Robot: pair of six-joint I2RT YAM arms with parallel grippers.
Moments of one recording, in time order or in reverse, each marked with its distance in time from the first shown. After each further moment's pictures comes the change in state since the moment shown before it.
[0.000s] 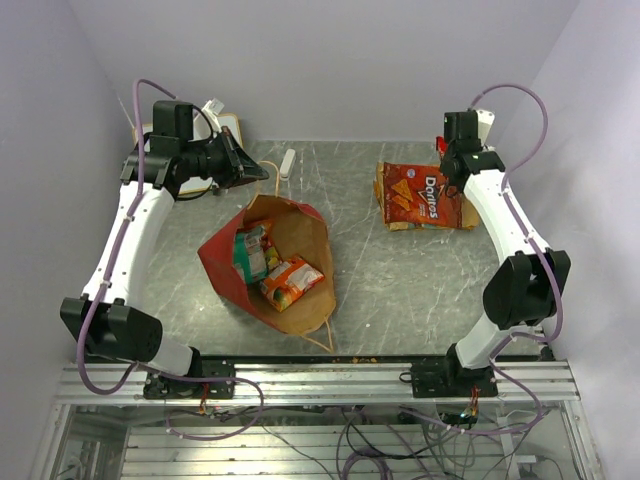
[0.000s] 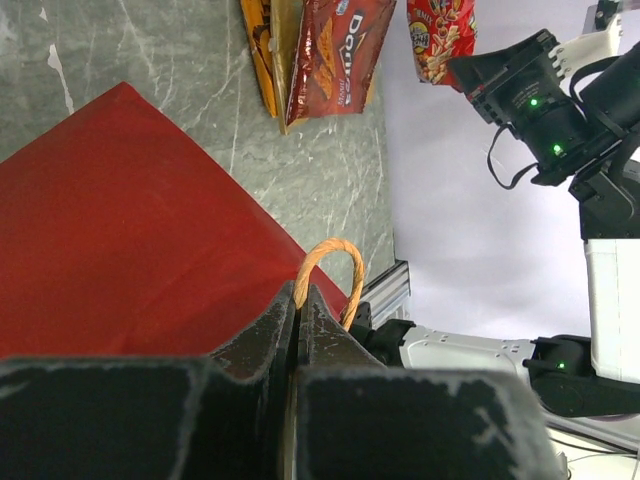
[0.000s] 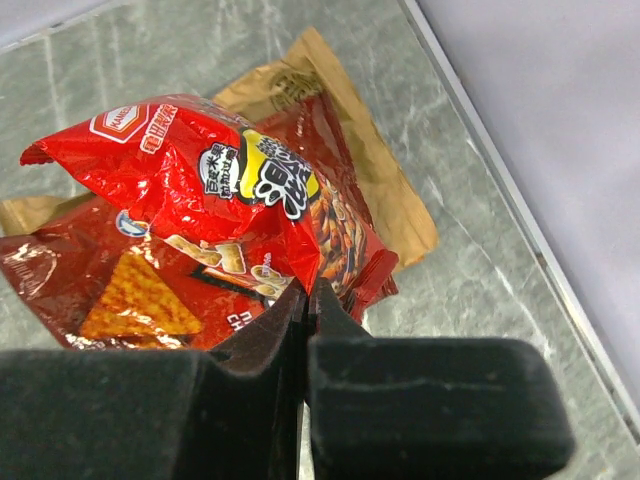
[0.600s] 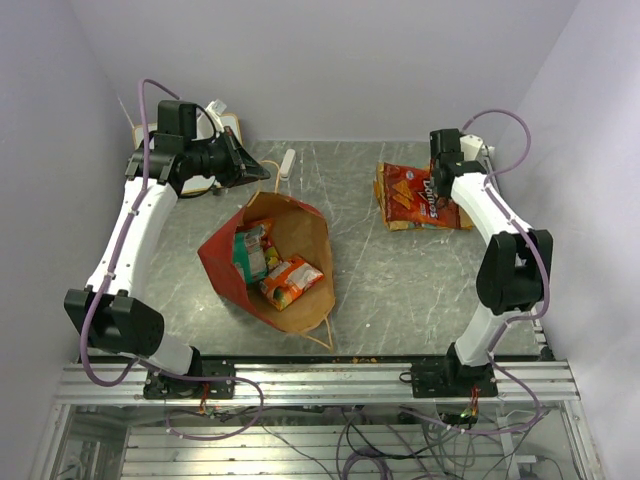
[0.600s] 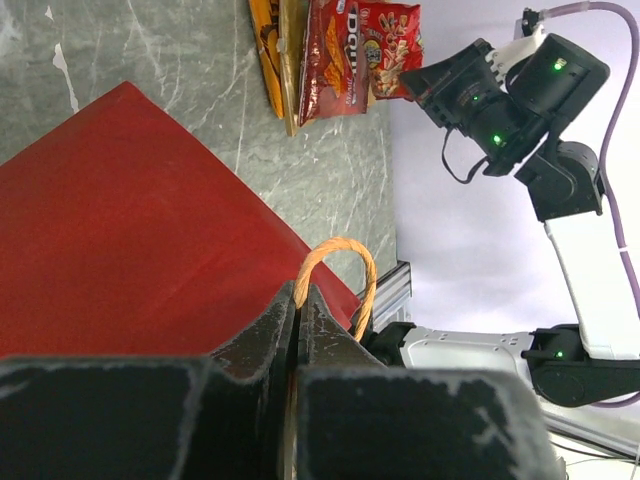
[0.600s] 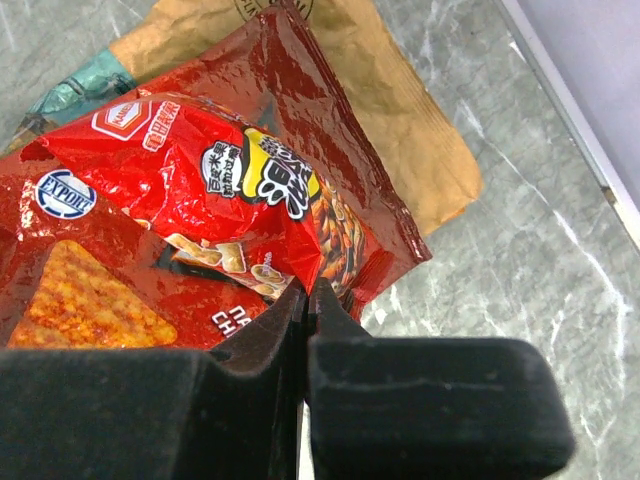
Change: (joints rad) left arm 0.000 0.033 0.000 0.011 0.002 0.000; right arm -0.015 0.098 -0.112 0.014 0.014 0.184
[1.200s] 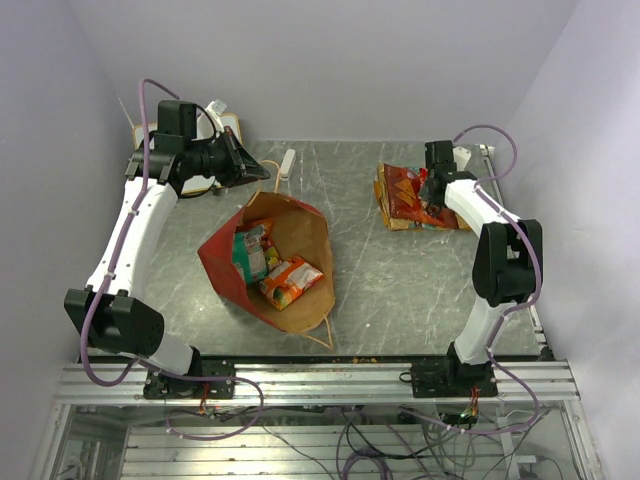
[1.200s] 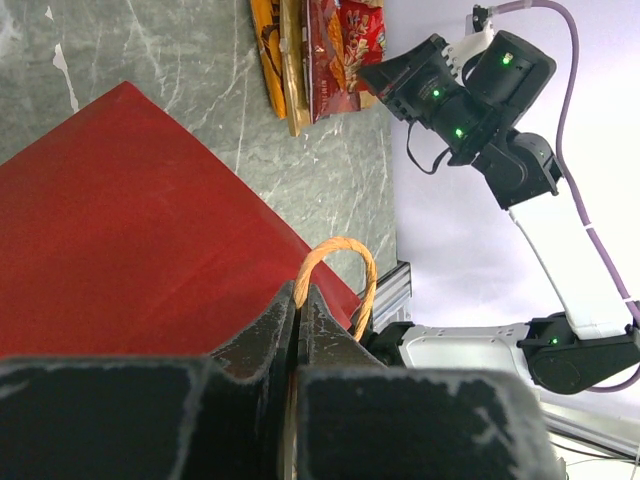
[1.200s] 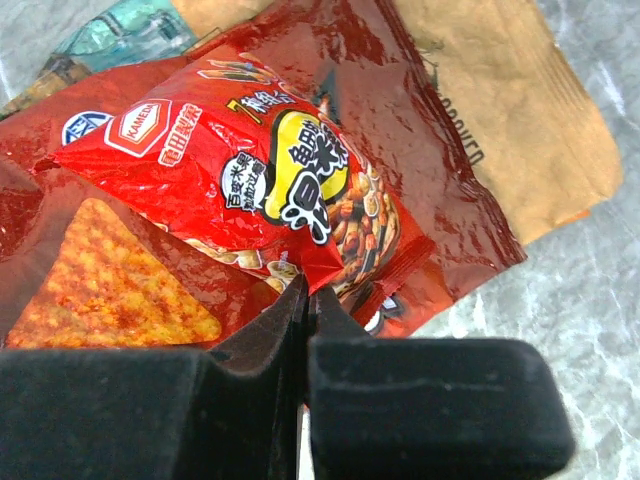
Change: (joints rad) left arm 0.000 0.002 0.000 0.002 0.000 0.000; right arm -0.003 0.086 -0.082 0.143 -0.145 0.050
